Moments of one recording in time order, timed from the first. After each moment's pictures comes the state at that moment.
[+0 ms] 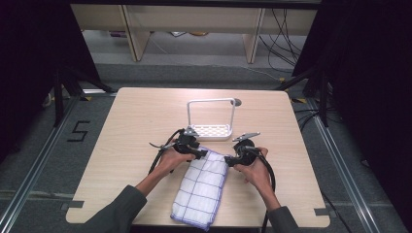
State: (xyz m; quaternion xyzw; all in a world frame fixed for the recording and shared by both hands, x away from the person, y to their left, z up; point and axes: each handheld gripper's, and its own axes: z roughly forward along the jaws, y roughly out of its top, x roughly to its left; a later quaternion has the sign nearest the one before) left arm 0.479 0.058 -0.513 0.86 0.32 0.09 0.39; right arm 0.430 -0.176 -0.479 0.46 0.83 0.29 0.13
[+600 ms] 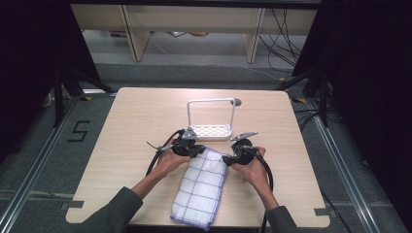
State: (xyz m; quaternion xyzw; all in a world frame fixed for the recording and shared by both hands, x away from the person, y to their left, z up) left arm 0.464 0.069 -0.496 0.86 0.28 0.11 0.42; right arm 0.433 -0.169 -0.482 0.46 0.83 0.30 0.12
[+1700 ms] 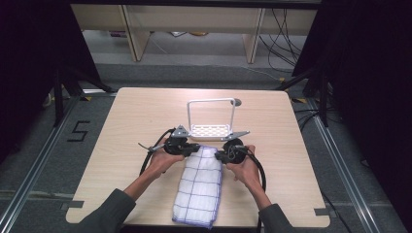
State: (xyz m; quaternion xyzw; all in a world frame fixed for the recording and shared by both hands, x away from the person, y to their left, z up) left arm 0.460 0.089 -0.489 0.83 0.30 0.09 0.46; right arm 0.434 -0.147 -0.479 0.40 0.84 0.35 0.10
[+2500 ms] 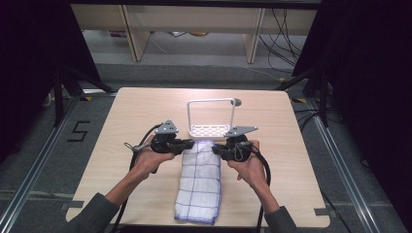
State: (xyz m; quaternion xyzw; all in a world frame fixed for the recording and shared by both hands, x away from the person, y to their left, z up) left arm 0.430 0.113 -0.432 0.81 0.29 0.09 0.50; right arm 0.410 -0.147 -0.424 0.36 0.83 0.41 0.10
